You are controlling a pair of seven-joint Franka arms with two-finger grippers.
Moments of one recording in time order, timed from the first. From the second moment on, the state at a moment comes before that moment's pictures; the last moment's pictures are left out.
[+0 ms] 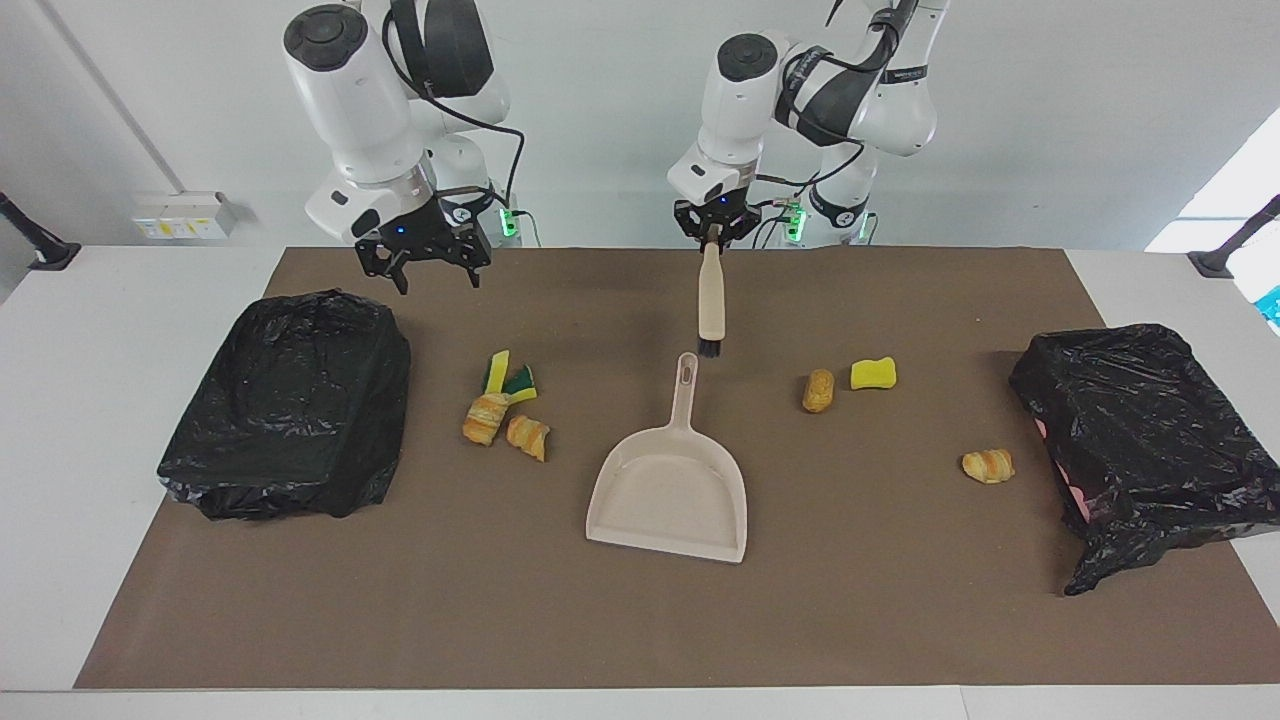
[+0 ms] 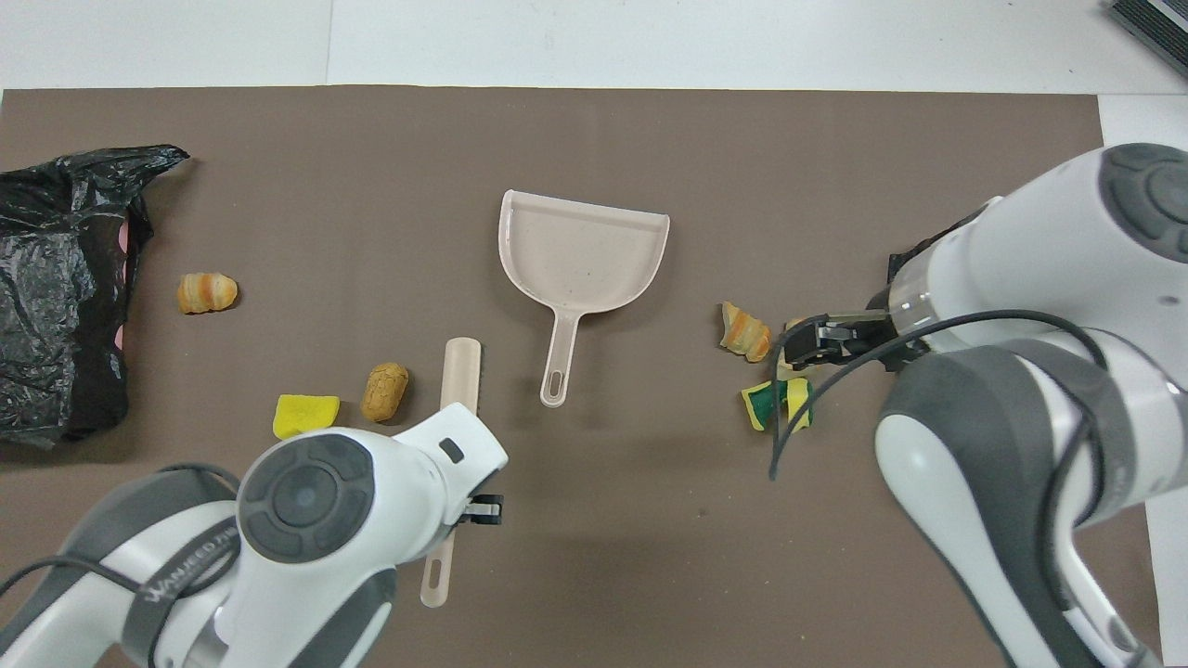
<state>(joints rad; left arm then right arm) -0.60 -0.21 0.03 -2.23 -0.08 1.92 -0.44 0.35 0.06 -0.06 -1.75 0.09 1.71 0.34</state>
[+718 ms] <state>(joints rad) -0.10 -0.11 0.04 -2.19 0.04 1.98 0.05 0.56 0.42 -0.04 -1.52 0.16 1.90 0.68</state>
